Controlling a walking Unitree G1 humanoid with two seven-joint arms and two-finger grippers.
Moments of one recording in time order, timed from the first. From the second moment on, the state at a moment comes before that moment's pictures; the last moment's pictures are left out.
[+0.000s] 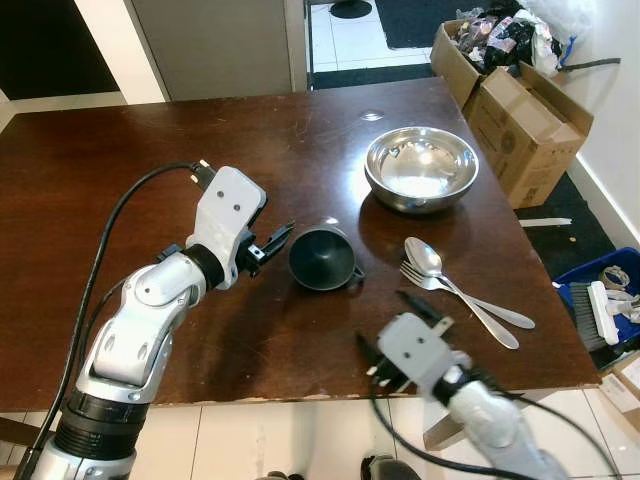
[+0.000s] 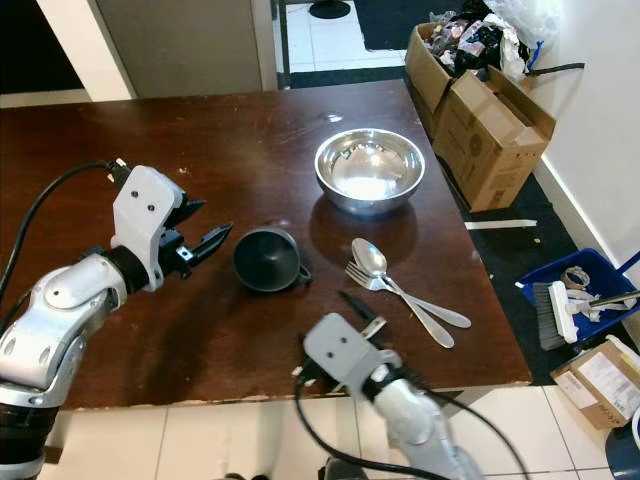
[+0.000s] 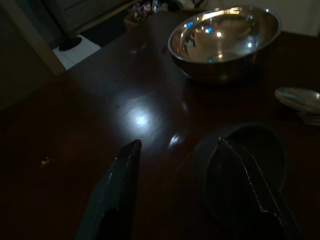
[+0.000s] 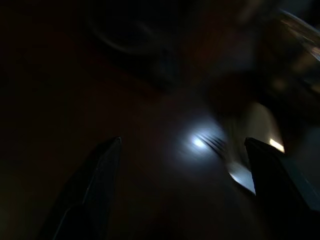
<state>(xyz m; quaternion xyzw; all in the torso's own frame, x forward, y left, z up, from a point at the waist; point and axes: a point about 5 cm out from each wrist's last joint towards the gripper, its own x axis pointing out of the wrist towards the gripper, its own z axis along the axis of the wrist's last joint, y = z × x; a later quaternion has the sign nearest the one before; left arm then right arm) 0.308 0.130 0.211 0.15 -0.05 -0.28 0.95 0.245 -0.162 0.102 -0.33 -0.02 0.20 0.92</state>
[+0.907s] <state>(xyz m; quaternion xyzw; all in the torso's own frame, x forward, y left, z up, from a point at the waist) 0.335 0.082 0.250 0.19 -0.08 -0.34 0.92 0.309 -0.151 0.121 -0.35 -0.14 0.23 0.90</state>
